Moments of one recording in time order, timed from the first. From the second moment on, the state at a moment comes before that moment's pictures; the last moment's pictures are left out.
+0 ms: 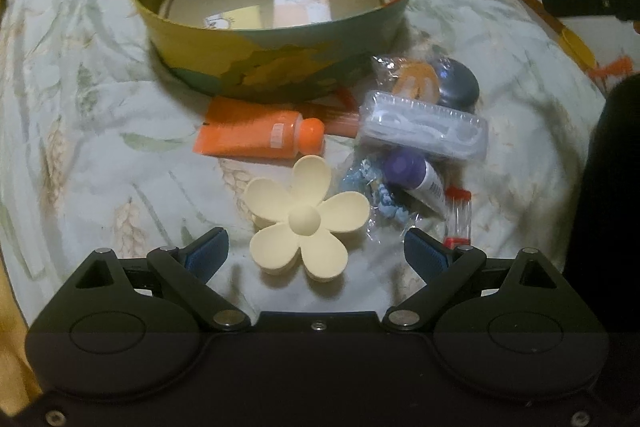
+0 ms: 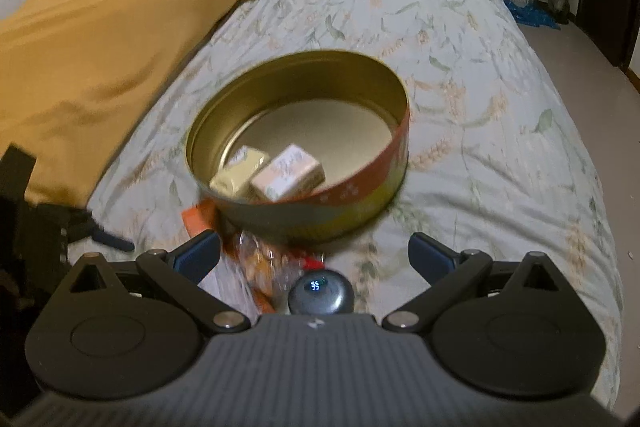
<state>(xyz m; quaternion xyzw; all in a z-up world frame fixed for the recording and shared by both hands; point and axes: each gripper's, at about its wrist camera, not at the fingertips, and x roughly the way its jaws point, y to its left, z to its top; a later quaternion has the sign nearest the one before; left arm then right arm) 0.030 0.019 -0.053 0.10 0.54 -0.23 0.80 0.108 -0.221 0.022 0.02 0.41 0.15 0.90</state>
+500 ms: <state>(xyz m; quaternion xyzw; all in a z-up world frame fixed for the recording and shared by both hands) 0.041 0.009 -0.075 0.11 0.55 -0.23 0.79 0.090 -0.248 -0.016 0.07 0.49 0.11 0.86</state>
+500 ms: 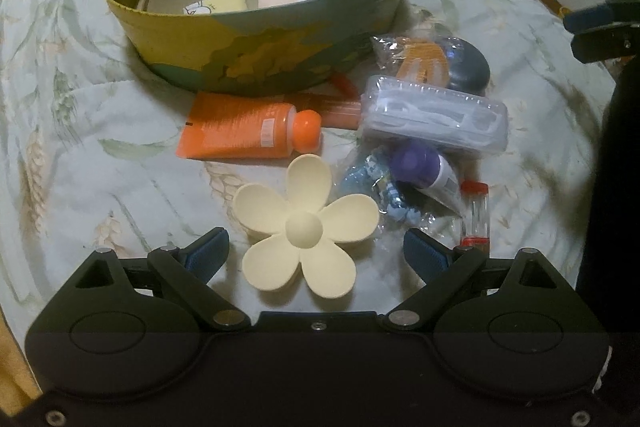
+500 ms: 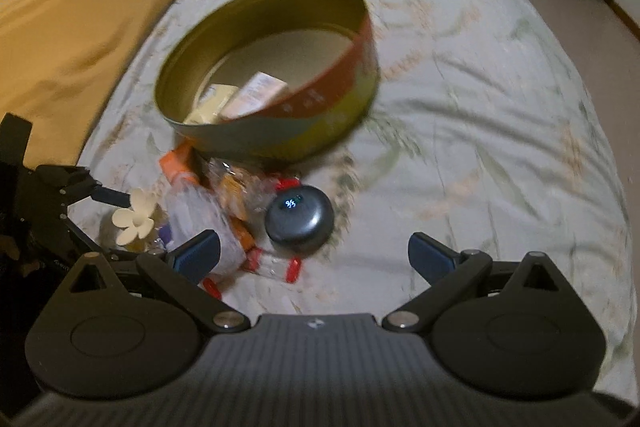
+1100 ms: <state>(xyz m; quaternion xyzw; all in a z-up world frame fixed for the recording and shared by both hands) 0.028 0.024 -0.056 0.04 0.54 -0.19 0.82 0.087 -0.258 -0.042 0.09 0.50 0.11 0.85</state>
